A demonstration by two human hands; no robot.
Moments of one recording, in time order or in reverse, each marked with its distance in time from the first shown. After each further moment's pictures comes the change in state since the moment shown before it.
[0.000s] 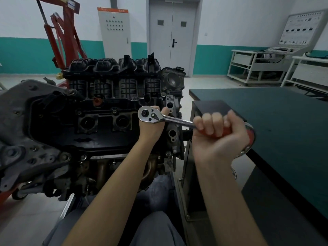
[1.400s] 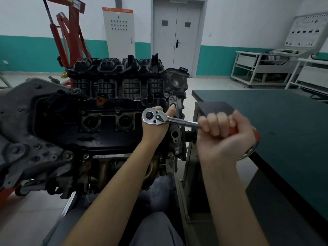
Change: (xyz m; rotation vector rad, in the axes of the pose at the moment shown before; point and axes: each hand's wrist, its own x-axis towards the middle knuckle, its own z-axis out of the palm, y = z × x) left_hand -0.002 0.001 0.003 -0.015 0.039 0.048; right_hand 0.006 -0.002 0.001 0.006 -0.023 0.011
